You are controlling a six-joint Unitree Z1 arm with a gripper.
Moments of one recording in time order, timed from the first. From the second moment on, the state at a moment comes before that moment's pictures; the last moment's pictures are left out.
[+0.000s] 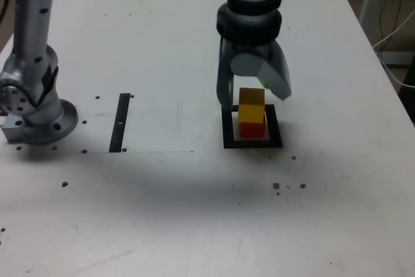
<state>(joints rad) -0.06 1.95 -1.48 1.16 0.05 0.02</state>
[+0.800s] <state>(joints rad) 0.12 2.06 -1.69 1.29 0.11 0.14</state>
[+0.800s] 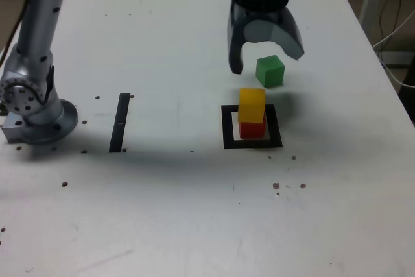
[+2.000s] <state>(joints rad) 0.26 2.32 -1.94 1.39 0.03 0.17</state>
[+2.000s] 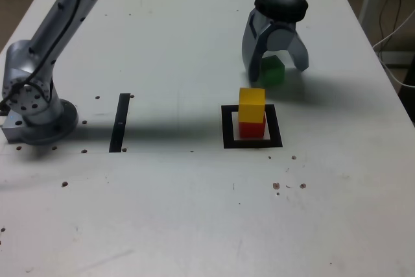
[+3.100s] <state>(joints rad) 0.27 2.32 -1.97 1.41 0.06 0.18</state>
